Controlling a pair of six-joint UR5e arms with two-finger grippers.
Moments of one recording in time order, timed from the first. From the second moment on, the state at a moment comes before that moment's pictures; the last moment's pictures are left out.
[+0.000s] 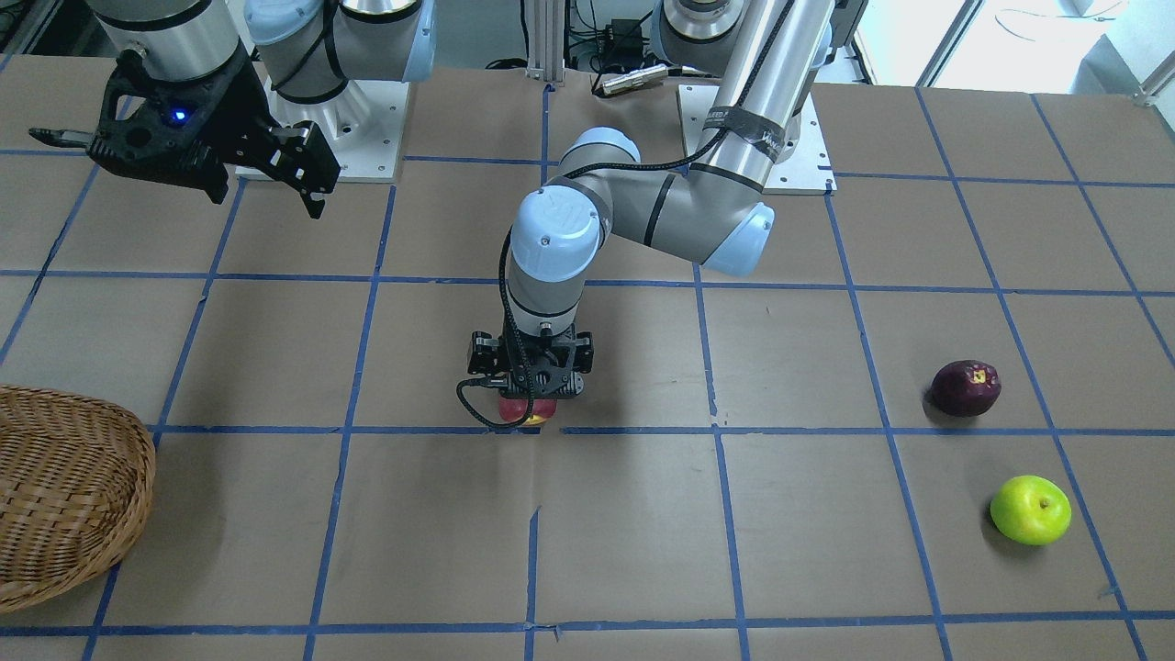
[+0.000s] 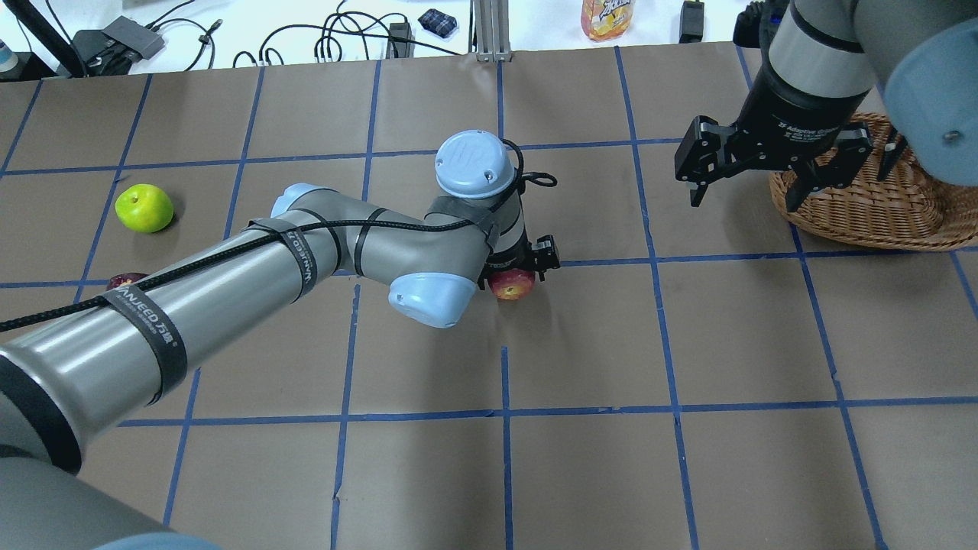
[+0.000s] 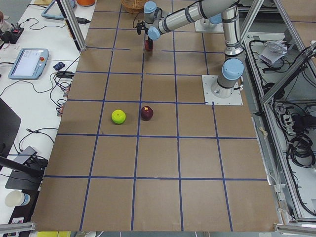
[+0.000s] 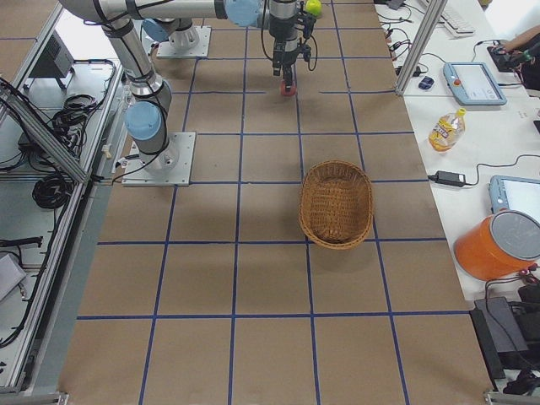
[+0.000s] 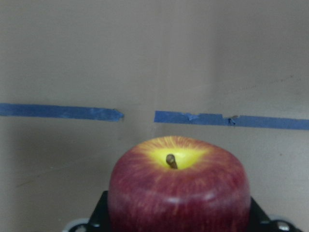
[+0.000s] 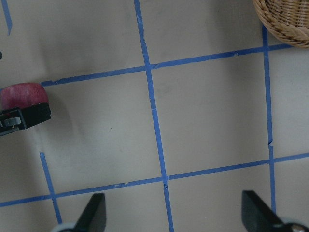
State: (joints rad) left arm -1.98 -2.04 -1.77 -0.83 1.48 -0.48; right arm 1.57 -1.63 1.62 -1.53 -1.59 0.14
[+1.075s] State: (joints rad) left arm -1.49 -1.71 -1.77 -1.25 1.66 0.13; right arm 1.64 -1.41 1.65 -1.78 -1.58 0.19
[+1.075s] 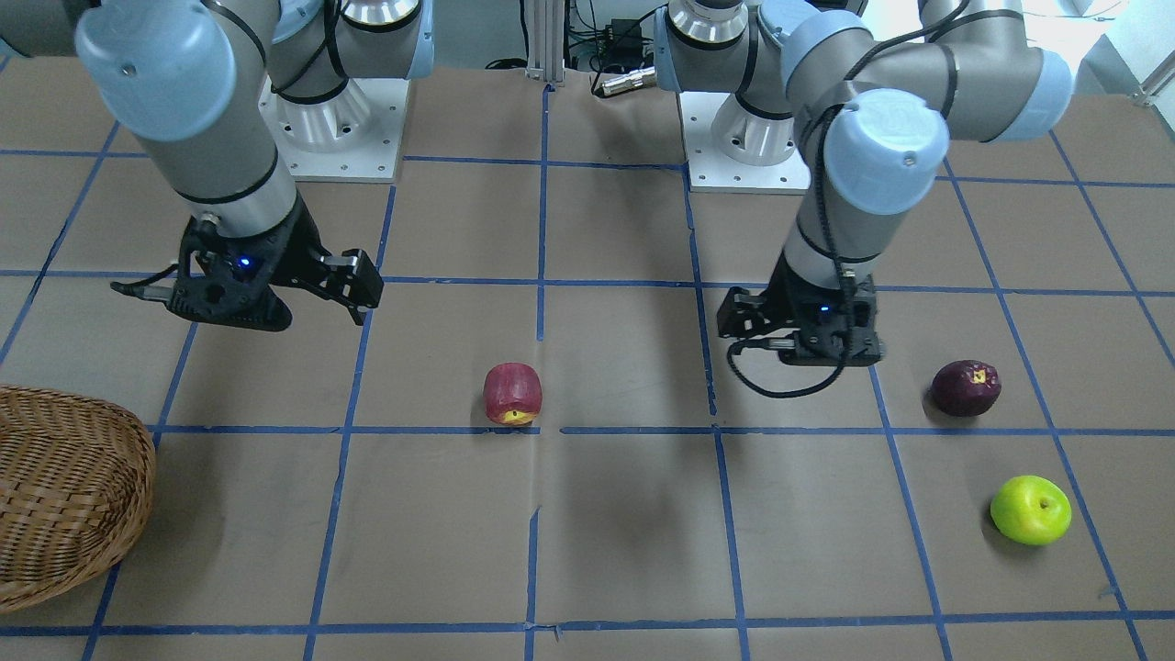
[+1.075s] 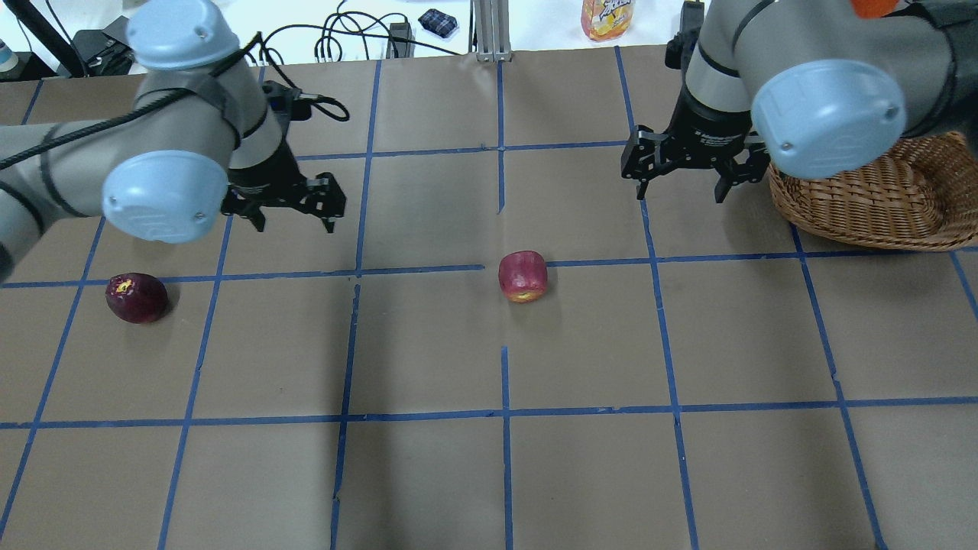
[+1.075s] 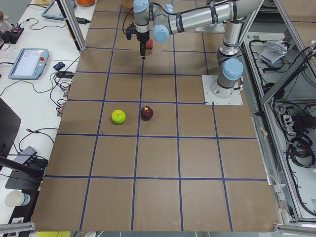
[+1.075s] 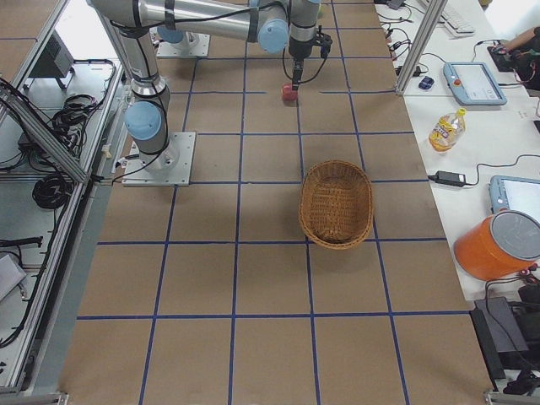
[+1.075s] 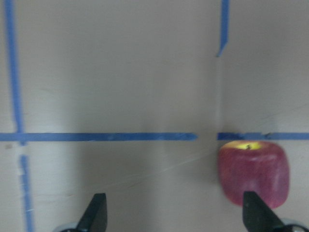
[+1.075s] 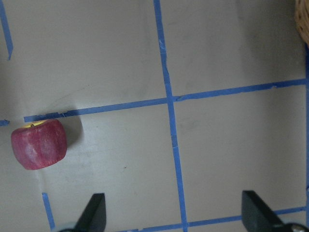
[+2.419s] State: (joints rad) left arm -0.96 -1.93 -1.80 -1.09 1.62 0.78; right arm 1.91 -1.11 1.64 -2.01 -1.51 0.35
